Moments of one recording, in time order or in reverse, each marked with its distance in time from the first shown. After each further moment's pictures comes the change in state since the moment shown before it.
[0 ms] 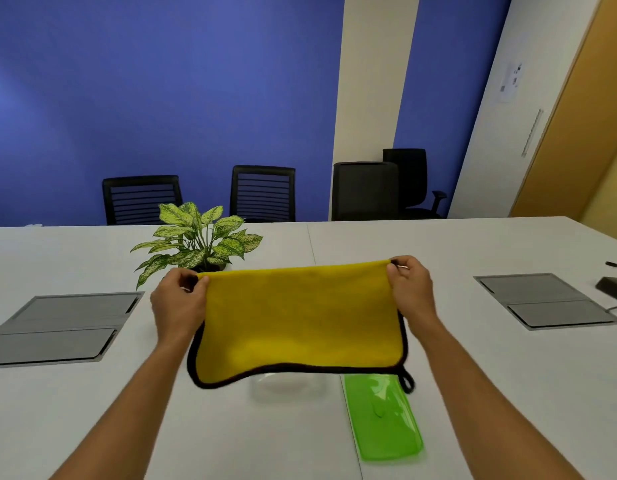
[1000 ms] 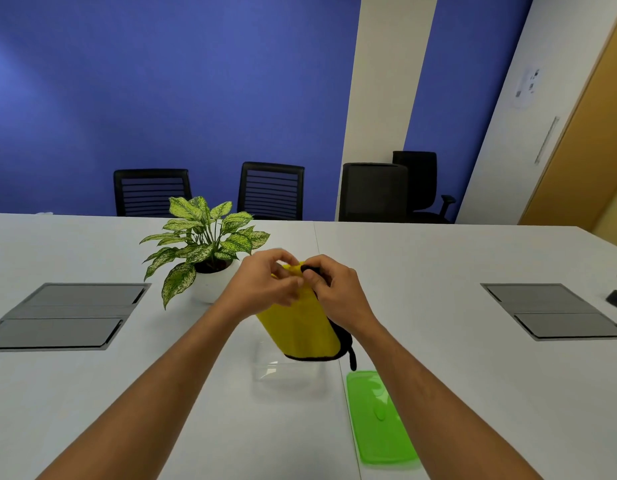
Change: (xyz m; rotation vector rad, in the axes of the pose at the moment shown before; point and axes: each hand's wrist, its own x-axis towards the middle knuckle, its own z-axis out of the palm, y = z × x) left_hand -0.020 0.077 0.037 -0.232 -0.746 0.111; right_hand -0.051 -0.048 0.086 -0.036 -0.447 -0.453
